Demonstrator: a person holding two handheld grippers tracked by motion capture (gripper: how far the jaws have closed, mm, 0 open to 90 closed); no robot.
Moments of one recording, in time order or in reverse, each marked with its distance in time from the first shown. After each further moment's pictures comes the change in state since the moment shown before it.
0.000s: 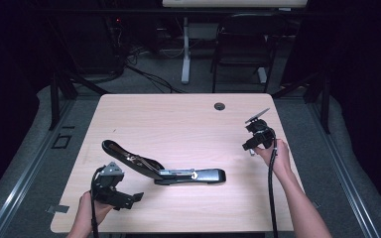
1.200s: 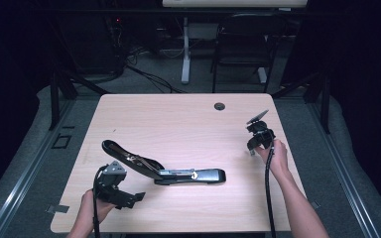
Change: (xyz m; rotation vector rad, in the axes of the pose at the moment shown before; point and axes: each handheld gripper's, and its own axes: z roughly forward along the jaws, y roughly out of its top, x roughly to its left) left arm 0.000 0.004 0.006 0.018 -0.015 0.018; right arm -0.014 0.000 0.028 0.055 -0.076 0.078
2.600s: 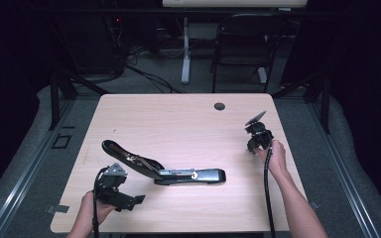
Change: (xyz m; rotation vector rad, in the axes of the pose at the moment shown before) left arm 0.000 -0.004 0.002 0.029 -0.020 -0.006; right arm 0.000 0.002 0.011 0.035 -0.001 0.003
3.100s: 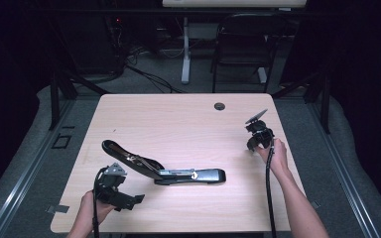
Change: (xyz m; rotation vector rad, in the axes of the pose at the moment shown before) left arm 0.002 0.000 0.000 0.010 0.019 -0.013; right arm 0.001 0.001 -0.012 -0.032 0.027 -0.027
